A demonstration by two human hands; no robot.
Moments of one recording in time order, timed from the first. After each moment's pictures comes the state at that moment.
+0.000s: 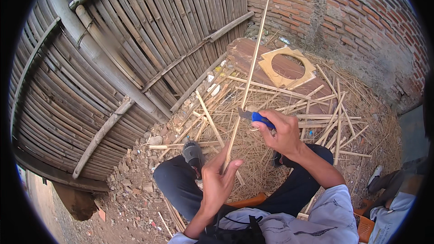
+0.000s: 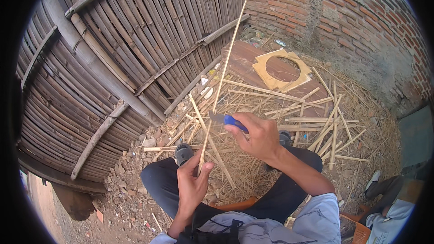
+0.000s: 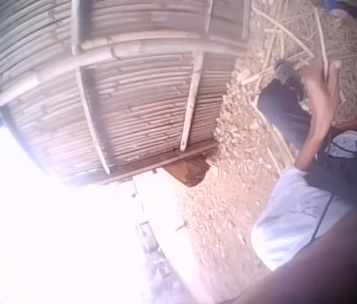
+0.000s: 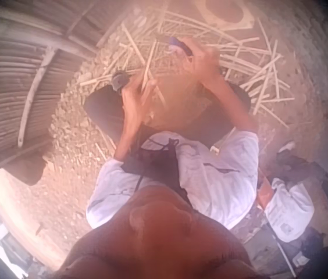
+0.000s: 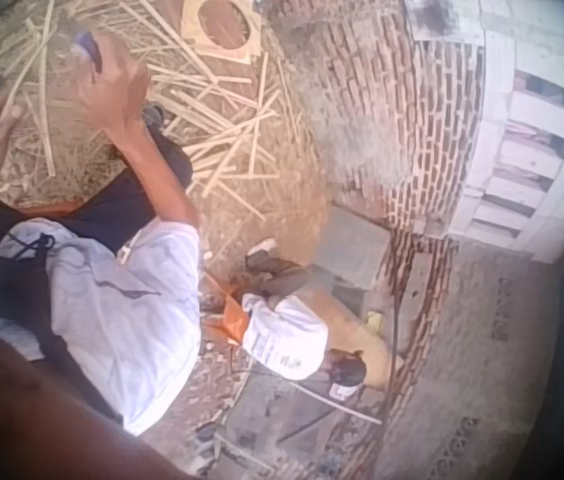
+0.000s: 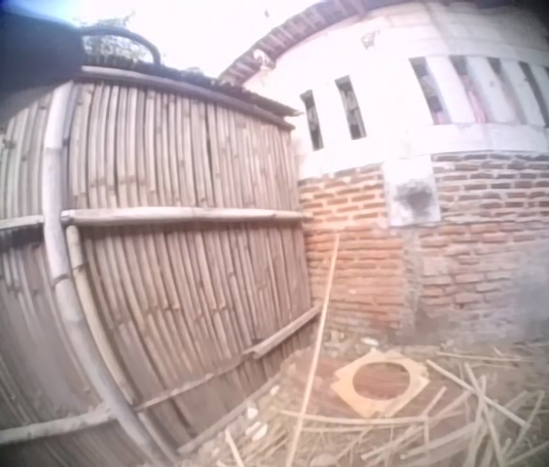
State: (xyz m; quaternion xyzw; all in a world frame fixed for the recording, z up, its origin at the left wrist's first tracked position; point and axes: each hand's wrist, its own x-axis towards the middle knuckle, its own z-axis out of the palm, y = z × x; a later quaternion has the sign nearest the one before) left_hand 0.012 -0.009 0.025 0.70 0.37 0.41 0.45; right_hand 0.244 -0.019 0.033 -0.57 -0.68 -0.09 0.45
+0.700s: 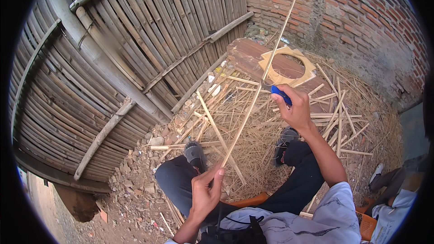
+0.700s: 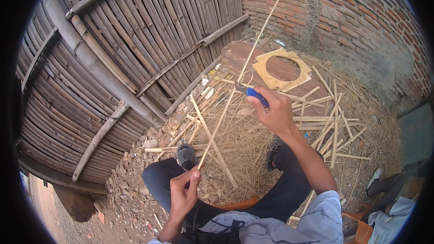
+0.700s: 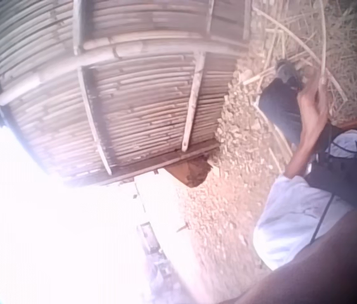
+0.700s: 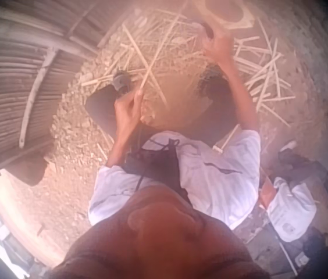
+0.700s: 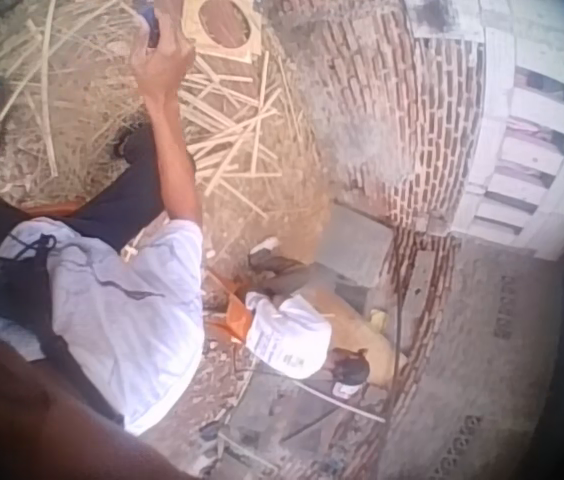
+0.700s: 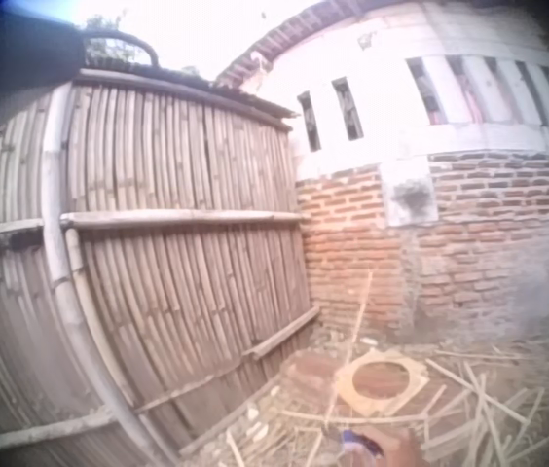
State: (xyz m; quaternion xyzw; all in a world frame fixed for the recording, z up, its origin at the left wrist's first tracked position) left_hand -0.043 -0.014 0.008 0.74 0.42 0.29 0.44; right_hand 0.311 0.004 0.034 -0.60 -0.62 -0.15 0.48
